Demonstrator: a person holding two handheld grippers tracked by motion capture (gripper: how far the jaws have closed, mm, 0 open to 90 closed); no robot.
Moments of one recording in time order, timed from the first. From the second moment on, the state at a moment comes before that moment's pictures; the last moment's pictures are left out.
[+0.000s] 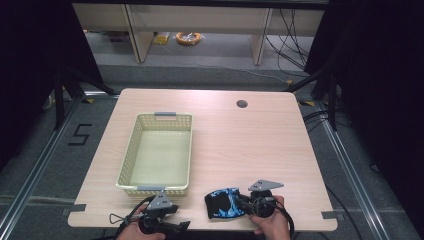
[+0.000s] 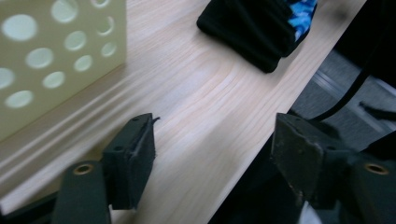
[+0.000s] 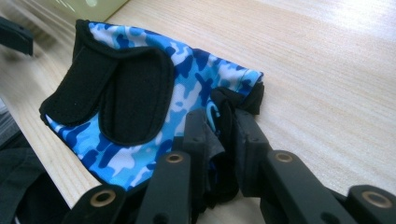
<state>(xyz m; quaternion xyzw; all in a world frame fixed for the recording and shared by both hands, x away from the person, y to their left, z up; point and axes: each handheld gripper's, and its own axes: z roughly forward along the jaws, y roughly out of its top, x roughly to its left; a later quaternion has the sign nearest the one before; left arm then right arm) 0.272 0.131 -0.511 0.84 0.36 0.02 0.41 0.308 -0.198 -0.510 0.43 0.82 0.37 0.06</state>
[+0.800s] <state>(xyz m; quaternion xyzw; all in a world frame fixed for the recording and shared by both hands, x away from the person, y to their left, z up) 0.303 0.068 -0.512 0.82 0.39 -0.04 0.42 0.308 -0.204 -0.514 0.40 0.82 0.40 0.05</state>
